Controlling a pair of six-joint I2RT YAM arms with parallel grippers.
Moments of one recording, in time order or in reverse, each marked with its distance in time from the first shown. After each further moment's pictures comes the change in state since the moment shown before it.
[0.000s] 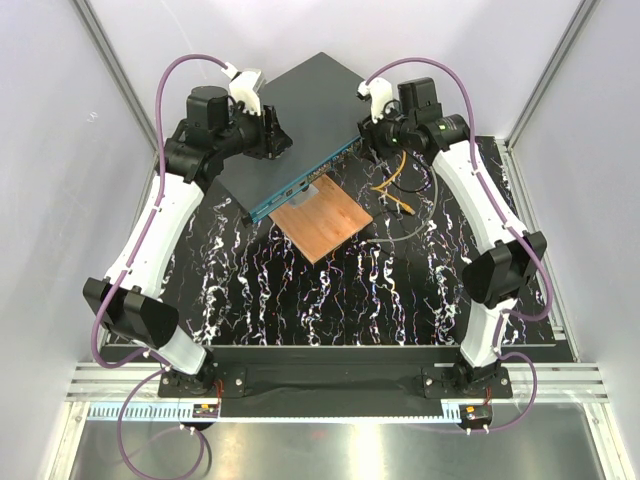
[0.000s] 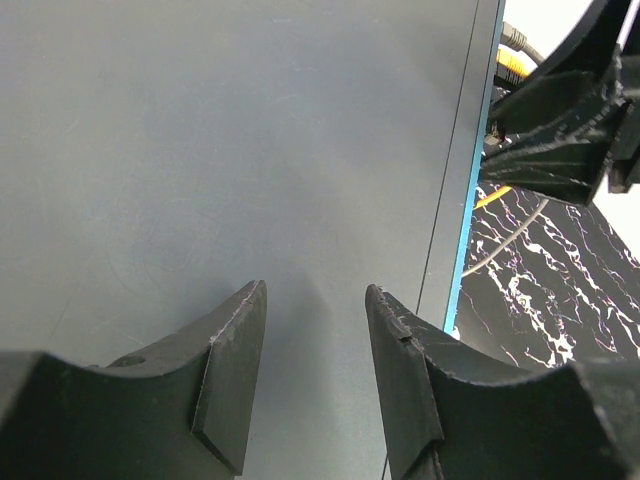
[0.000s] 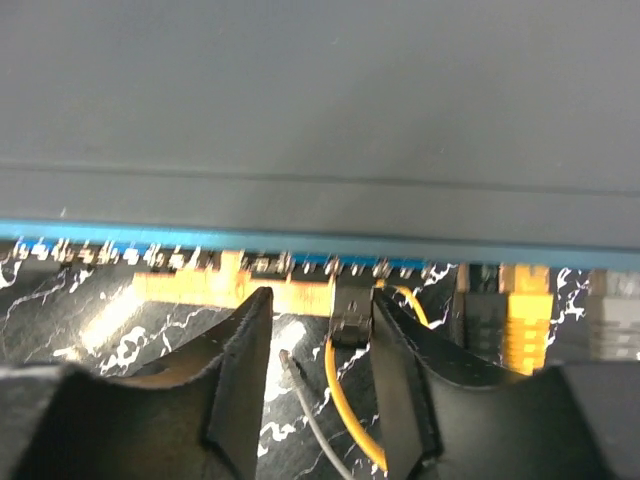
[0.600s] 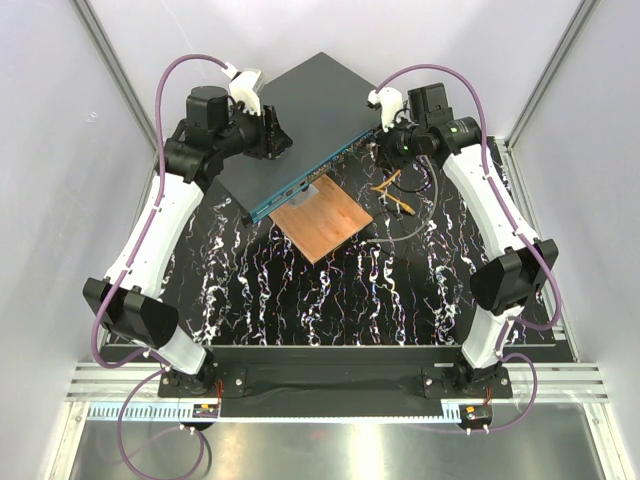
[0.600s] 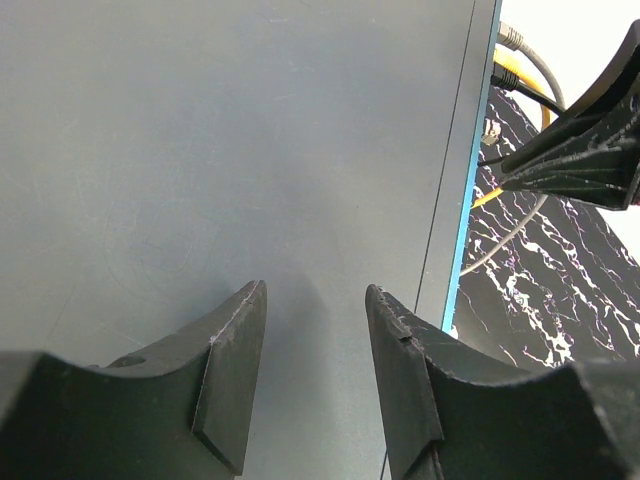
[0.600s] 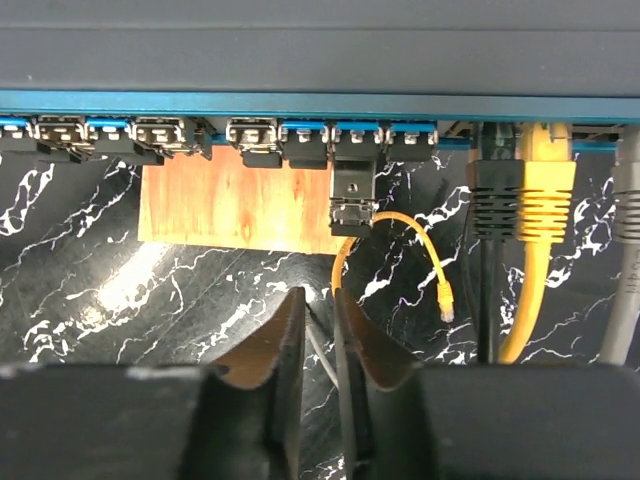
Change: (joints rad) left arm 0.002 0.000 0.000 0.000 0.008 0.000; right arm -0.032 -0.073 -0.068 -0.111 -0.006 -0.021
